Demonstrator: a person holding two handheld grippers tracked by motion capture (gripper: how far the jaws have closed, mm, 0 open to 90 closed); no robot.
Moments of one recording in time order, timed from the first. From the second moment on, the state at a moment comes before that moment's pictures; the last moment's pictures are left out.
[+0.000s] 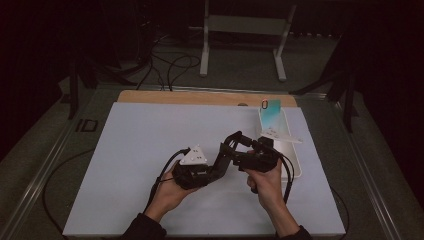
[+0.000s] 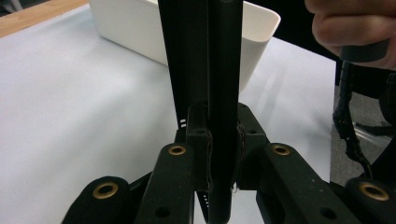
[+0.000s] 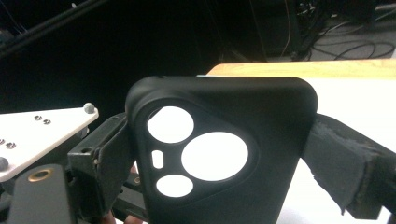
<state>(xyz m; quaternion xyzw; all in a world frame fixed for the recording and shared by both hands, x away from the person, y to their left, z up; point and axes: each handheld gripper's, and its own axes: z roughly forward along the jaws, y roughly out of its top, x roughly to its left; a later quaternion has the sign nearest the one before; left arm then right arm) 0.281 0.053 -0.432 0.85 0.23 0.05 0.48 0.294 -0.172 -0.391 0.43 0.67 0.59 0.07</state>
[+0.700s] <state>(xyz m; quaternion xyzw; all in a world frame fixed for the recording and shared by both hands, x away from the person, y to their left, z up) 0.278 0.076 -0.422 0.83 0.25 0.08 0.49 0.293 -0.172 -0.384 0.42 0.69 0.58 0.10</state>
